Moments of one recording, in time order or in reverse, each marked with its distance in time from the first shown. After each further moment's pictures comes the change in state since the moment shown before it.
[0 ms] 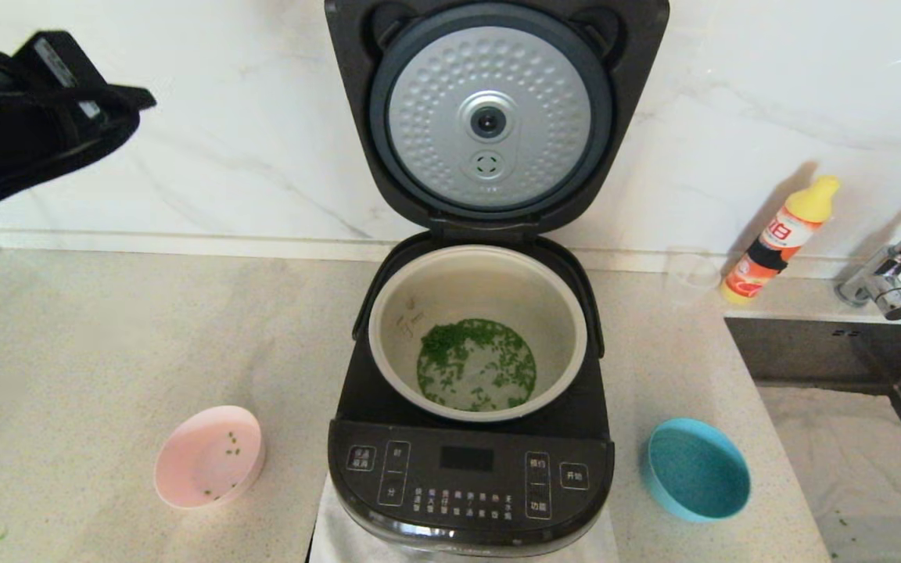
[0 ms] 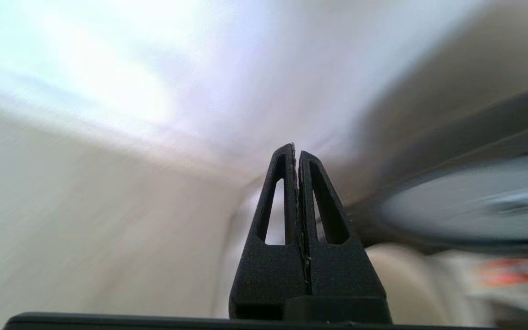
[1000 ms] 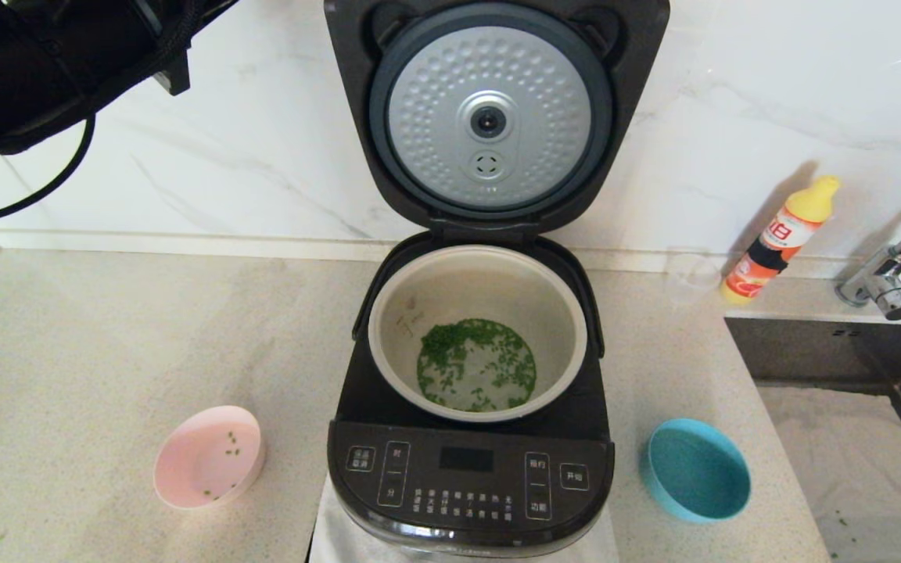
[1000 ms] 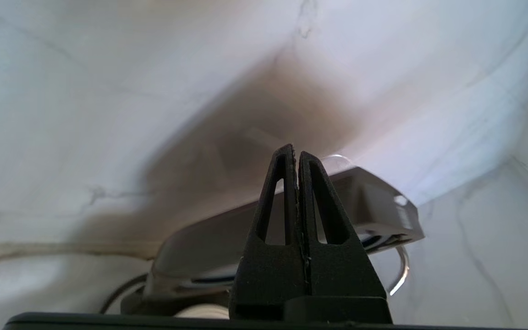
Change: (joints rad) left arm 0.086 0.317 -0.267 -0.357 -0.562 -0.425; right arm 0.000 0.000 0.000 0.000 0.000 0.000
